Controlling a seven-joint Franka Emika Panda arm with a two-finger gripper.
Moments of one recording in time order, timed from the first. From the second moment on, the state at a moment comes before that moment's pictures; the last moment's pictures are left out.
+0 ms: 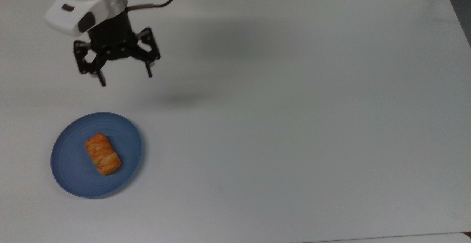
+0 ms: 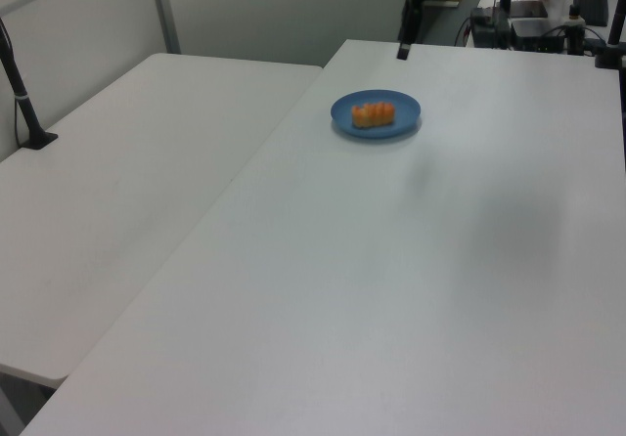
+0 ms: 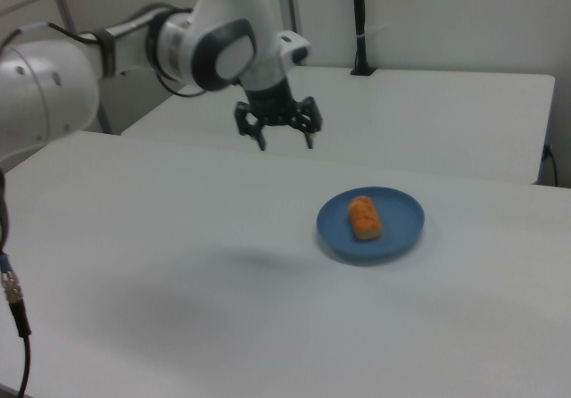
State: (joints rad) arm -0.05 0.42 -0.09 -1.32 0.12 2.00 -0.51
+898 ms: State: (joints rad) arm -0.12 0.70 -0.09 -1.28 0.11 2.42 -0.51
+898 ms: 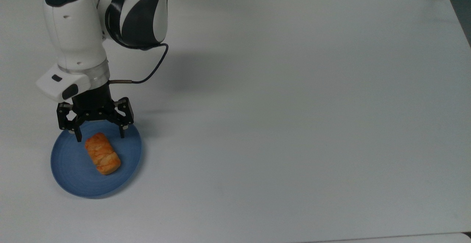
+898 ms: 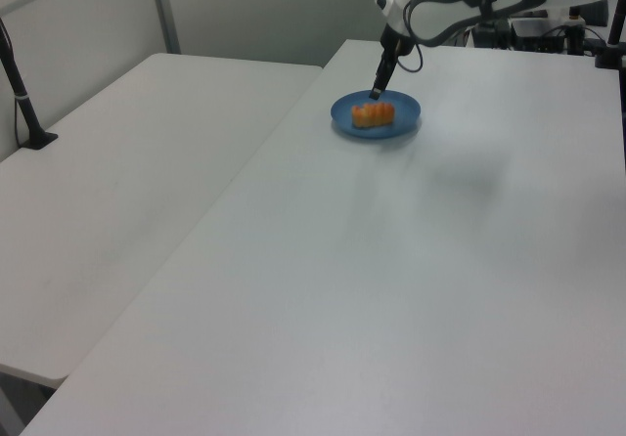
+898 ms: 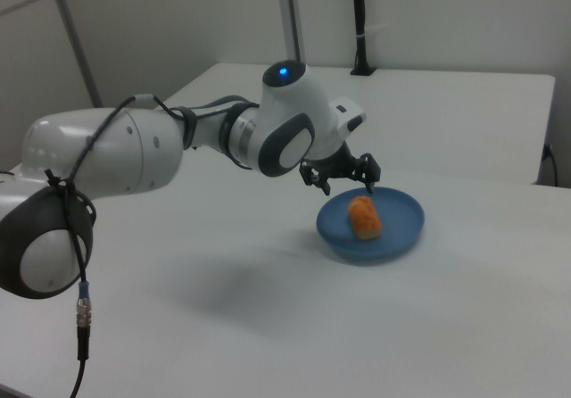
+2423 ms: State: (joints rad) arm -0.13 0.81 -0.09 -1.26 0.04 2.51 -0.51
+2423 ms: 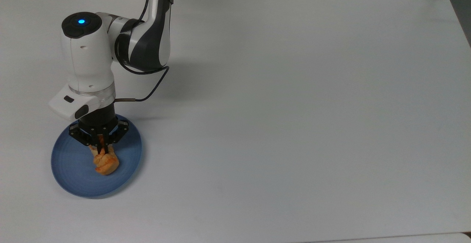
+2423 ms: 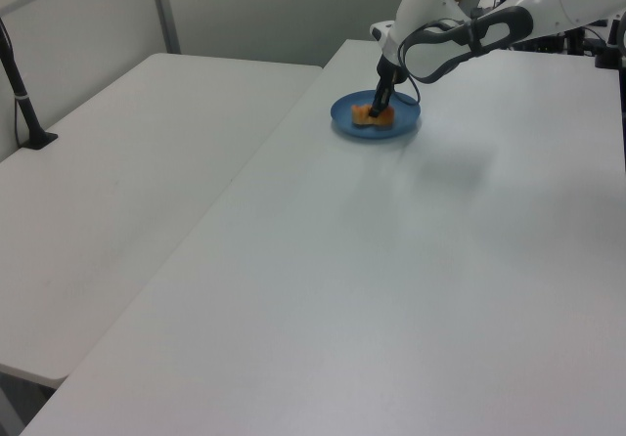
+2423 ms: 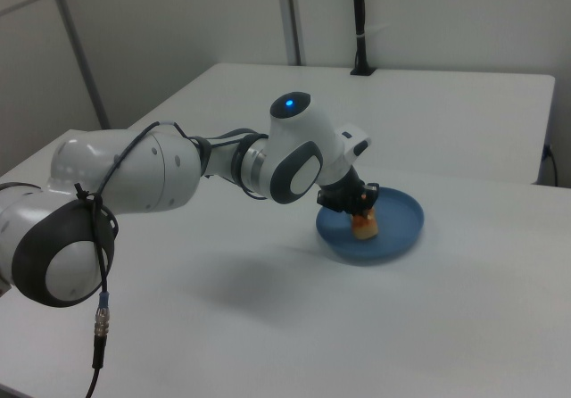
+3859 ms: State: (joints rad) arm -0.09 0.25 -0.09 -1.47 0.04 1.94 -0.30
